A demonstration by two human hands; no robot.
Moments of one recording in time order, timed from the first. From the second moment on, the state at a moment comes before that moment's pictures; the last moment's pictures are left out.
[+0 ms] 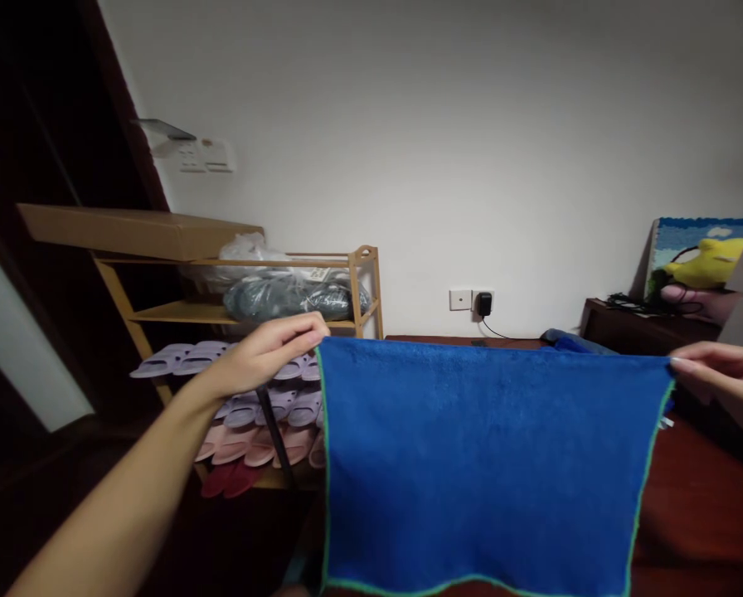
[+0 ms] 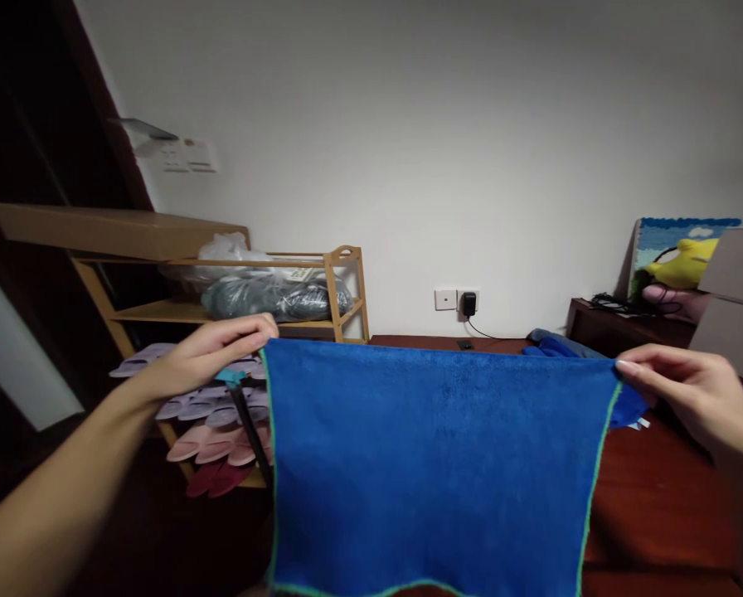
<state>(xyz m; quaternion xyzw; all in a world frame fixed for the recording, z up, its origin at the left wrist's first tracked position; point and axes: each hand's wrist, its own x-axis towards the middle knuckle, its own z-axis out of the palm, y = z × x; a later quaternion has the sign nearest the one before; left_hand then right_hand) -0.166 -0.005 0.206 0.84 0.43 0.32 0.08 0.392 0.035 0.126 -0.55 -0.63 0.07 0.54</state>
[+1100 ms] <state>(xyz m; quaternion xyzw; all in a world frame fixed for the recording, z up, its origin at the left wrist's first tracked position) -0.109 0.120 -0.061 0.84 0.54 0.06 0.06 0.268 0.160 -0.072 -0.50 -0.85 0.12 0.08</state>
